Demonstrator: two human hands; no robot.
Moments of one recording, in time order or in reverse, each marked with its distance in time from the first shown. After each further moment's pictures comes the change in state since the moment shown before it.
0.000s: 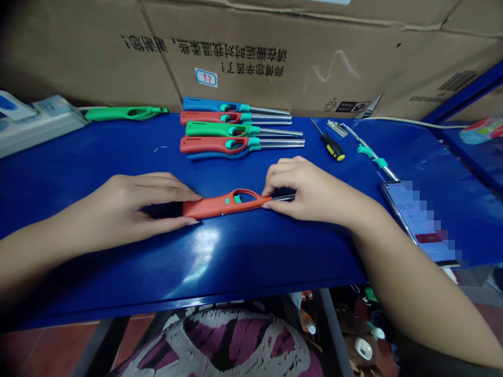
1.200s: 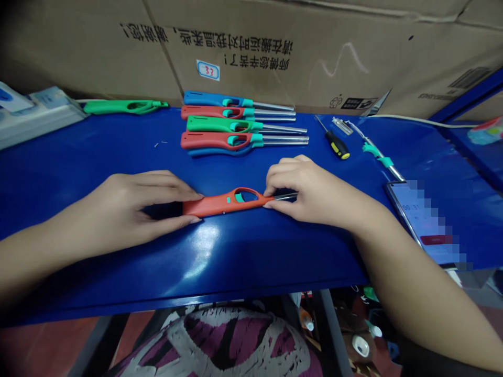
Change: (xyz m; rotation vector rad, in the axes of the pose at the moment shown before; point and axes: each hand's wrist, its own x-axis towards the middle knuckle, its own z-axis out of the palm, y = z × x) left_hand -0.002 0.006 0.006 0.056 0.032 -0.010; right_hand -0.001 -0.002 0.002 -0.048 -0.030 -0.040
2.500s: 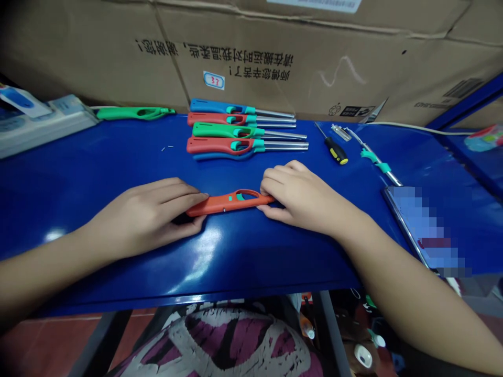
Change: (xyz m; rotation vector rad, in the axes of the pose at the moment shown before) left_hand -0.002 0.008 0.017 0.370 0.055 0.121; right_hand 0.006 -0.008 0.010 -0.319 -0.047 -0.037
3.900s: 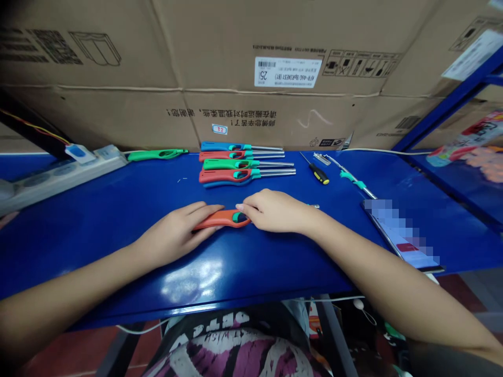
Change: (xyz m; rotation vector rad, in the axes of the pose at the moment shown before) left_hand 0.004 0.005 0.007 -0.212 -0.028 -0.230; right_hand 0.039 -0.031 -0.018 0.345 -0.177 0.293
